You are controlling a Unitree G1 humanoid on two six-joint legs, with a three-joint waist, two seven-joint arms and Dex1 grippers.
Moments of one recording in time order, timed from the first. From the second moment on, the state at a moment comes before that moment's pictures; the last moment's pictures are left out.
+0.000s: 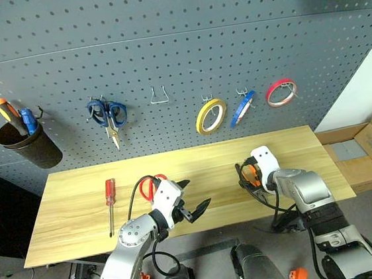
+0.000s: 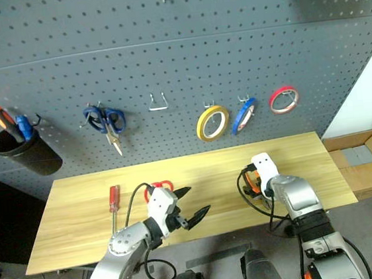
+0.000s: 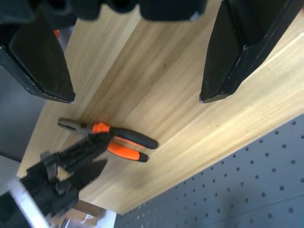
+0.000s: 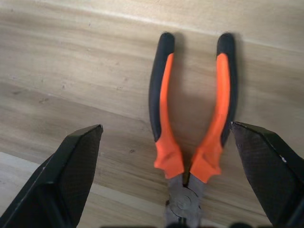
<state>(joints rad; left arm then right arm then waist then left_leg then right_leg) 0.02 0.34 -0.18 -0.17 -0.16 0.21 -0.64 -0.47 -0.25 0.10 0.18 0.06 1.02 0.35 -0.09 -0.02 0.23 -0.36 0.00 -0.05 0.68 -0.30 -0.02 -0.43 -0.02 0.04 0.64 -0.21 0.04</state>
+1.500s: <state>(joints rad) 0.25 0.35 -0.14 -0.53 -0.30 0.35 -0.59 -0.44 -0.28 0.21 -0.12 0.14 0.81 0.53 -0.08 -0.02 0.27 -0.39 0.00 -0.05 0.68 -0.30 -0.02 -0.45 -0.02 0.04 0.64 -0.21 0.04</state>
